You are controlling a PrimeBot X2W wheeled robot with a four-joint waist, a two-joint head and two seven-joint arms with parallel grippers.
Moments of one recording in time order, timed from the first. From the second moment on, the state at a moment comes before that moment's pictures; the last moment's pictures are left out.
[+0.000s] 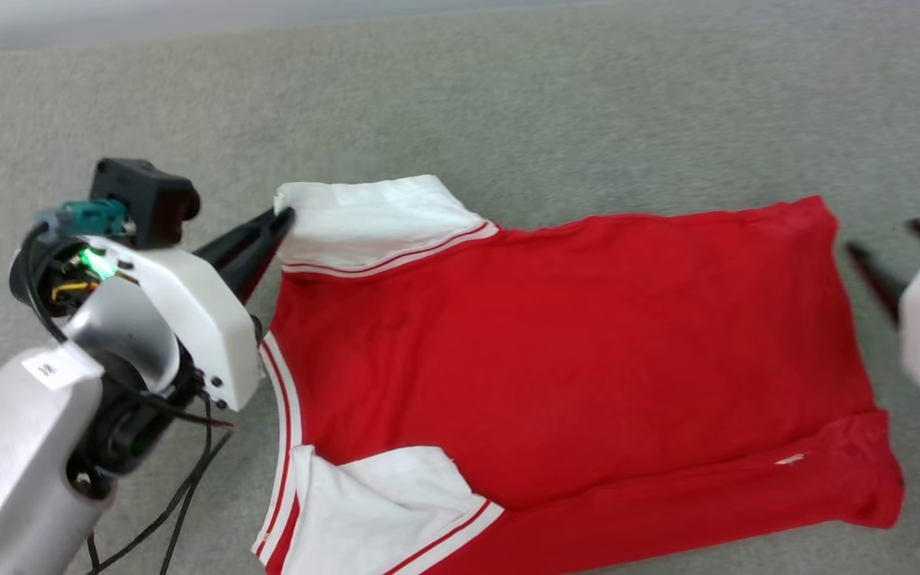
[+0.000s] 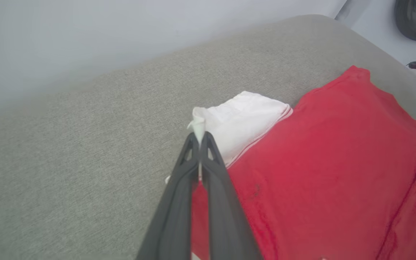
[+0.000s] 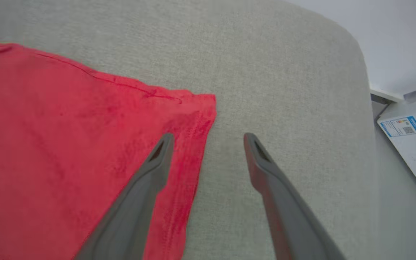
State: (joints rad) left arm -0.57 0.72 -0.55 -0.14 -0.82 0.06 0.36; right arm -0.46 -0.55 0.14 0.09 0.42 0.13 0.62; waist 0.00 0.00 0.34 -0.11
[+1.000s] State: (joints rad) left arm -0.52 0.66 -0.59 -0.29 -0.76 0.11 0.28; right arm -0.64 -0.62 0.25 0.43 0.42 0.13 0.61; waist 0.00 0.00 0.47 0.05
